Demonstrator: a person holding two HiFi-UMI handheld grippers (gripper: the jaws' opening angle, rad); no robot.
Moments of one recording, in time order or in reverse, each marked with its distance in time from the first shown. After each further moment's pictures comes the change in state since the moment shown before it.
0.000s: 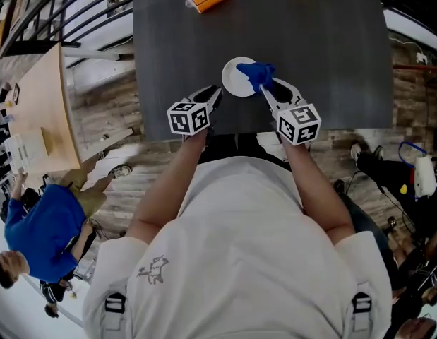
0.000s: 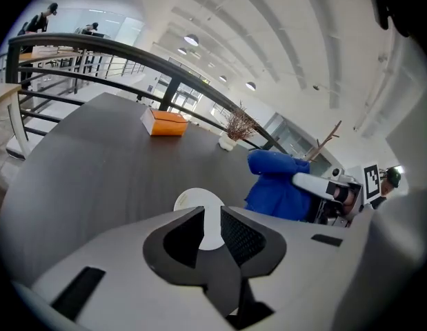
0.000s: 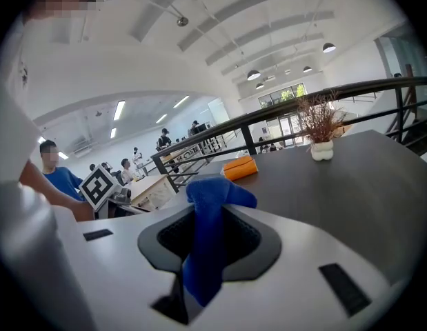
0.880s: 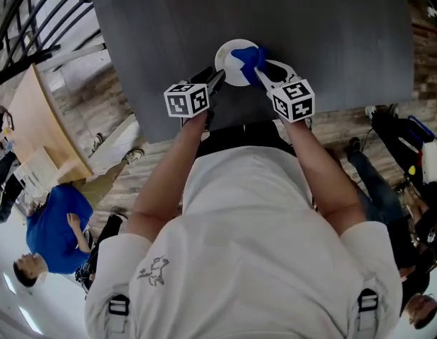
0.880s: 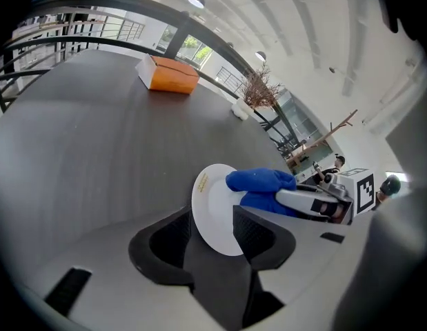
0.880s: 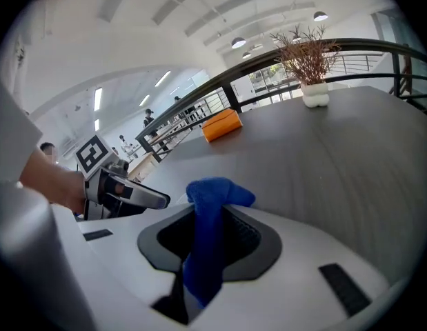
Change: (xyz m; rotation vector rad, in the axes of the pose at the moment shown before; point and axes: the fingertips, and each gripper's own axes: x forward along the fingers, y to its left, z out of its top) left arm 0.101 0.025 -0.031 -0.038 0.271 -0.008; right arm 0.056 -0.081 -0.097 0.120 0.228 -0.042
